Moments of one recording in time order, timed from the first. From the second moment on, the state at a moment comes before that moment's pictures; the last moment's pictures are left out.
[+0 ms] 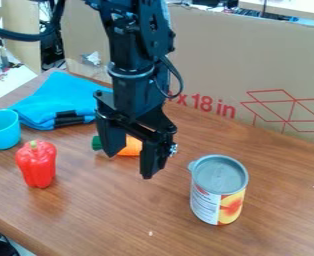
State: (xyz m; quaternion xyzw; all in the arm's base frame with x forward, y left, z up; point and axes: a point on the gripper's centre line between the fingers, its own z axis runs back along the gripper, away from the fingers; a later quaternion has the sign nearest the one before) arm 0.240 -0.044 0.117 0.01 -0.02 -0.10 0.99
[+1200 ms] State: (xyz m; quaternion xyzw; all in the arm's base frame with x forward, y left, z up) arm 0.341 -0.116 0.108 -0.05 -0.10 -0.13 0.98
